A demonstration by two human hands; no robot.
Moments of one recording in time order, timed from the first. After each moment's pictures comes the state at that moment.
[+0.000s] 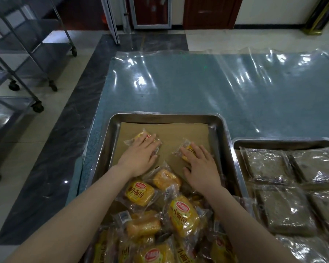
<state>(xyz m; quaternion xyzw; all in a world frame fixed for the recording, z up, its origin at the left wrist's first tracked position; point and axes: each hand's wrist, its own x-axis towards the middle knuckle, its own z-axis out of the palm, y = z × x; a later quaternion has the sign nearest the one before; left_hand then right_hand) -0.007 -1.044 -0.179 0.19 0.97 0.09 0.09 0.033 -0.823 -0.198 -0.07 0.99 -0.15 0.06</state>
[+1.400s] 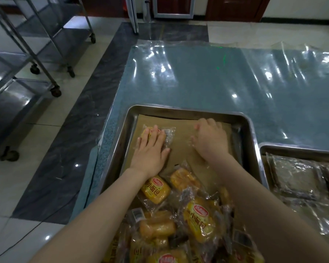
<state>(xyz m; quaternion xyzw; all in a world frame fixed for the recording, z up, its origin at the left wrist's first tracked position) 0.008 -1.049 -0.196 0.03 0.99 0.13 0.08 -0.039 -0.868 -0.151 -0.03 0.99 -0.13 0.00</state>
